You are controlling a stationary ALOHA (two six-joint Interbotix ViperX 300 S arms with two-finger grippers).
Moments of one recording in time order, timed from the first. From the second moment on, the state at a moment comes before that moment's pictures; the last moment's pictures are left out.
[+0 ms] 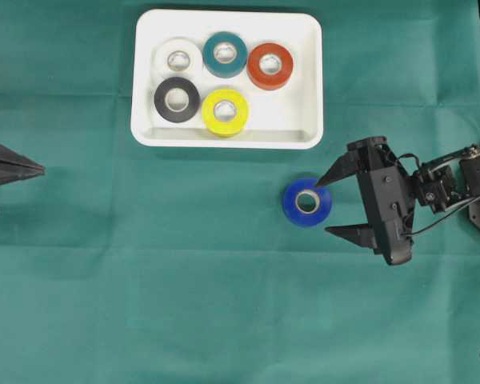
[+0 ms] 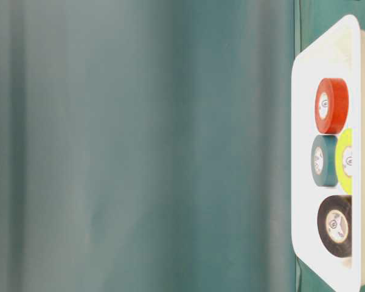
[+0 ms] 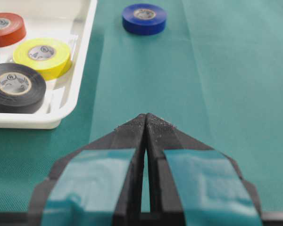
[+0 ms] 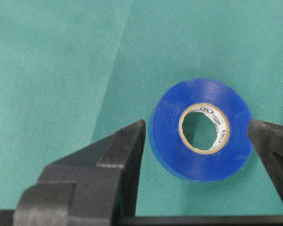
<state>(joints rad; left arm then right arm) -0.03 -1.36 1.58 -0.03 -0.10 -0.02 0.08 -0.26 1.07 -0.55 -0.11 0.52</state>
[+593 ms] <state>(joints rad) -0.03 -1.36 1.58 -0.02 -0.10 -0.02 0.08 -0.03 0.98 -0.55 -0.11 0.53</state>
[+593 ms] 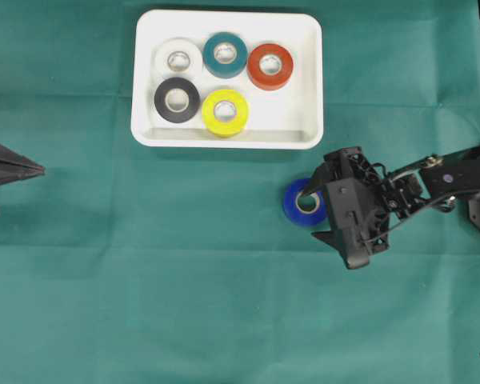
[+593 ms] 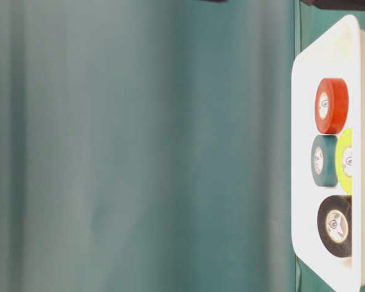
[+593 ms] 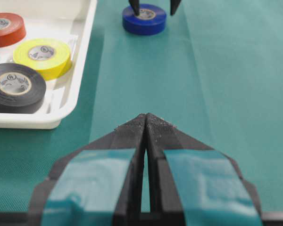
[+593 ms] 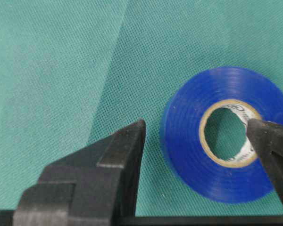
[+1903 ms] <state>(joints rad) -0.03 -1.36 1.58 -0.03 -0.10 -0.02 0.10 -0.12 0.92 -0.55 -0.01 0.54</state>
